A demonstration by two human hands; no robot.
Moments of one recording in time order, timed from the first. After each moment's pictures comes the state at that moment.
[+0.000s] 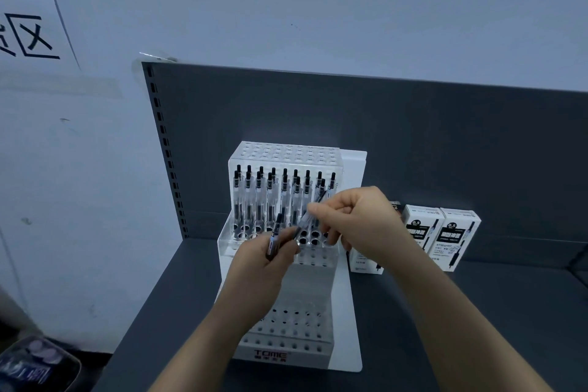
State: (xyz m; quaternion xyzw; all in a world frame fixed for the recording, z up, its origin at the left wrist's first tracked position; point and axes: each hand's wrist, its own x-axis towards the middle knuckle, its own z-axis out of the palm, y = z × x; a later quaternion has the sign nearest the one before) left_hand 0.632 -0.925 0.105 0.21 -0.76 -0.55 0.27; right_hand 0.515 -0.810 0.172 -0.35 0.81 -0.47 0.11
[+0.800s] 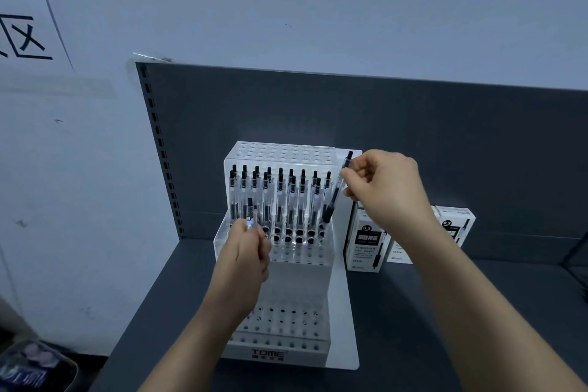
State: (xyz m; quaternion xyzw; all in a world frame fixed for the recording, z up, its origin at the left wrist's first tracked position) left_hand 0.630 -0.934 0.106 0.22 -0.66 -0.66 0.28; right_hand 0.483 -0.805 0.190 -0.33 0.83 -0.43 -0.10
